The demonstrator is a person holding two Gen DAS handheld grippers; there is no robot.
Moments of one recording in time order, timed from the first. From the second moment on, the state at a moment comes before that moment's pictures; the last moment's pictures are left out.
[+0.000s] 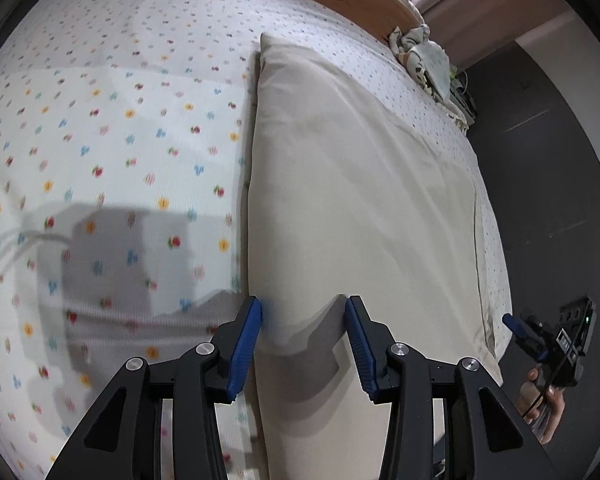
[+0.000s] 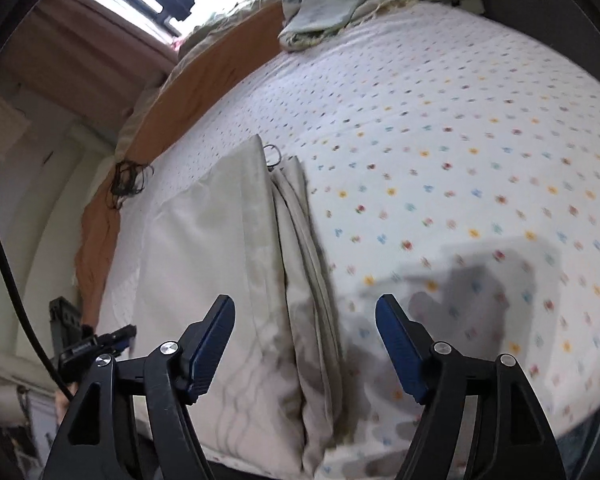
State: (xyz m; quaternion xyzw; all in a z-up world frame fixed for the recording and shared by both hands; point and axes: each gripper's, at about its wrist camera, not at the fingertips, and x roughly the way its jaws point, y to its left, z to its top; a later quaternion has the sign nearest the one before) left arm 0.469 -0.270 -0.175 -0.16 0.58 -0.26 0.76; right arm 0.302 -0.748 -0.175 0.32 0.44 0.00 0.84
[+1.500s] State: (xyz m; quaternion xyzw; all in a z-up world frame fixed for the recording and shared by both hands) left arm 0.598 -0.330 -0.168 -0.10 0.53 -0.22 0.81; right arm 0.484 -0.722 -0.217 0.35 0.48 0.10 0.80
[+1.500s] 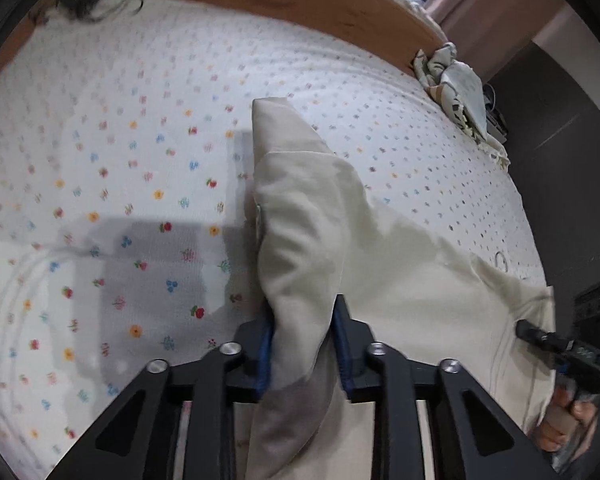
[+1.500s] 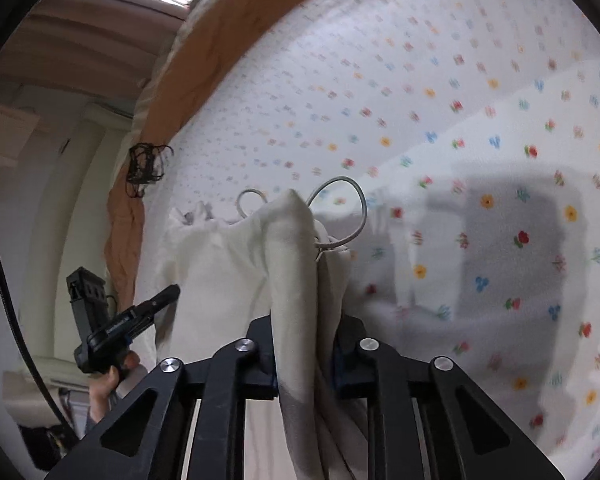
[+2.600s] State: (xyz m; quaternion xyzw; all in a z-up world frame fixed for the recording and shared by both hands) left arm 0.453 -0.200 0.084 -0.15 0.33 -0.24 0.90; right arm 0.340 -0.558 0.033 0.22 0.31 0.14 0.91
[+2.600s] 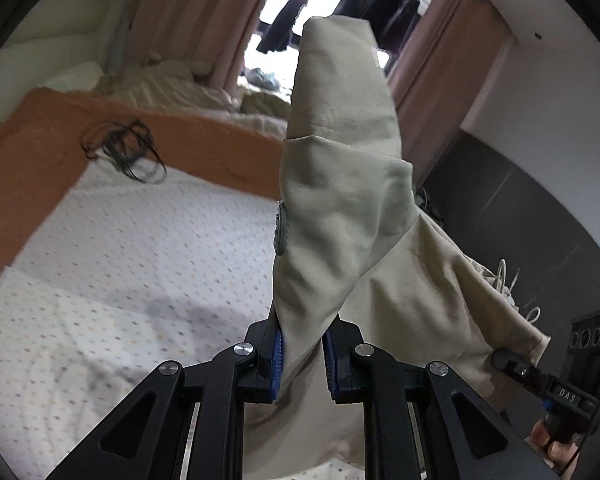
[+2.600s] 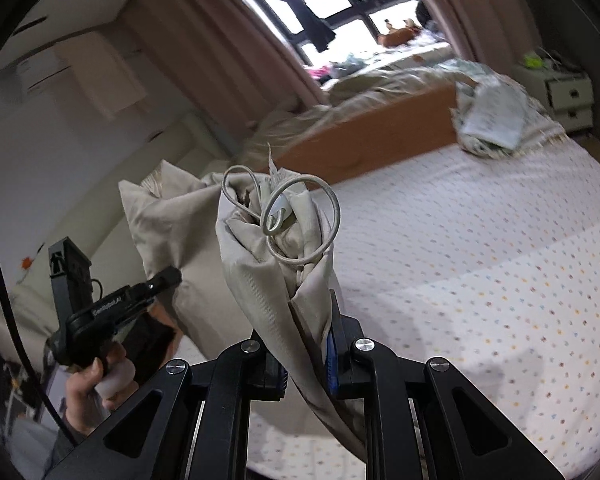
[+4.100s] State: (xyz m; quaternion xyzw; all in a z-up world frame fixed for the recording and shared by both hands) left arm 0.356 0.284 0.198 -0.18 0.22 -0.04 0.96; right arm 0.366 -0.028 0.119 0.09 0.32 0.44 0.84
